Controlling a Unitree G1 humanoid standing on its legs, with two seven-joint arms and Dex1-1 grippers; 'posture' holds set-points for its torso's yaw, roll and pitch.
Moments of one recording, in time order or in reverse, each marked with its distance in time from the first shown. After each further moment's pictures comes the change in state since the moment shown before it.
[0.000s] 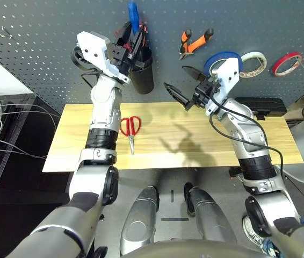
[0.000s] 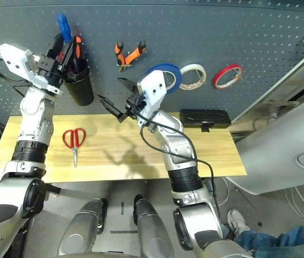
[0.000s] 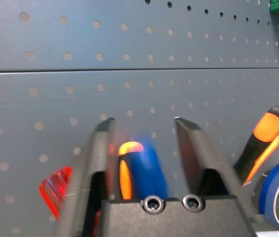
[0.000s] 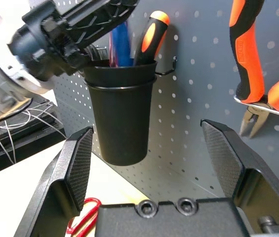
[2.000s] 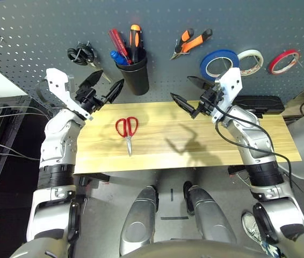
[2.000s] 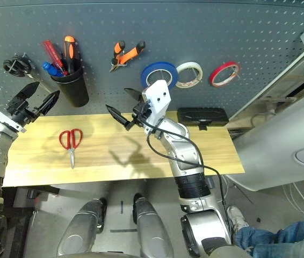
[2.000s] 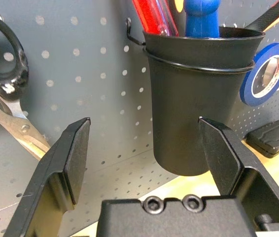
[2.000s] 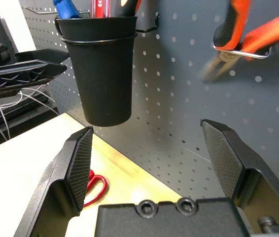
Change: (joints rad) left arm 0.350 0.257 0.106 -0.171 -0.187 0.399 -0.244; right arm 0.064 -0.057 0.006 -0.018 0.000 0.020 0.028
